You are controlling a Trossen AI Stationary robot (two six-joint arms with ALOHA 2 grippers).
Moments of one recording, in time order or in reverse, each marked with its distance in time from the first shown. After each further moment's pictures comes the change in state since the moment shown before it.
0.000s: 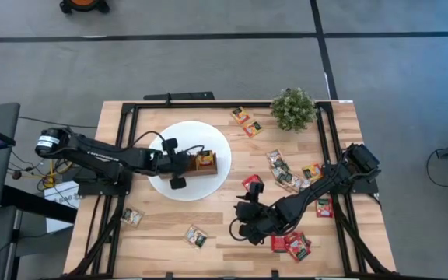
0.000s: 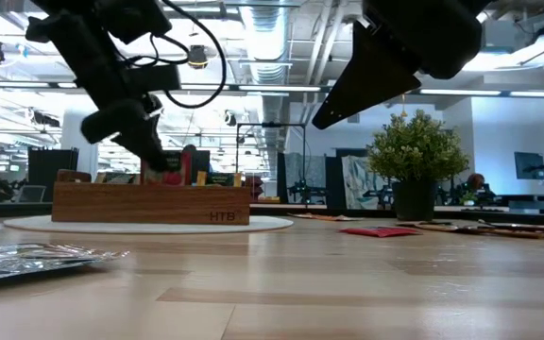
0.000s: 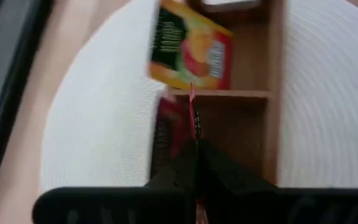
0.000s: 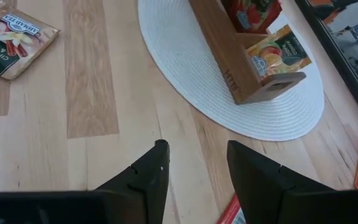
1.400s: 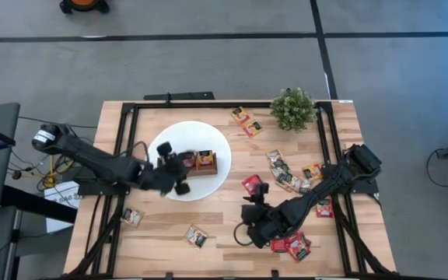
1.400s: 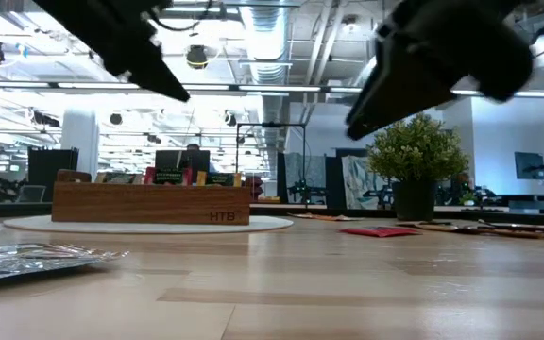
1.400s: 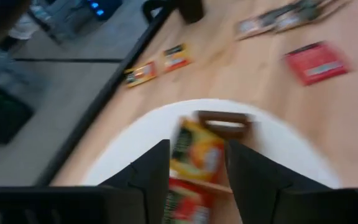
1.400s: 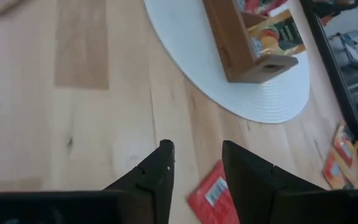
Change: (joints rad) left arm -0.278 -0.086 0.062 0.108 -0.381 -0.168; right arm 0.044 -0.012 0.000 -0.162 0.007 -0.017
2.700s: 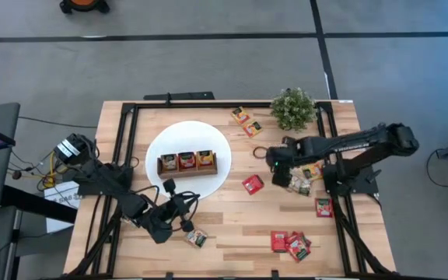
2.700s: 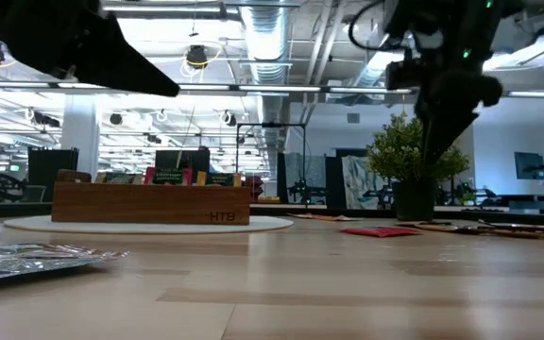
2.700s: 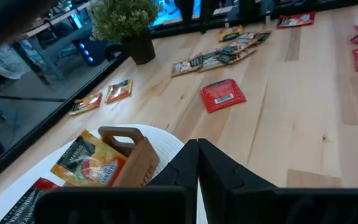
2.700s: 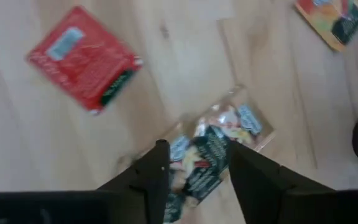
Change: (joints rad) left arm -0.371 0.382 -0.001 0.410 -0.297 -0.170; right arm -0.584 -0.514 -0.371 -0.219 -0.553 -0.174
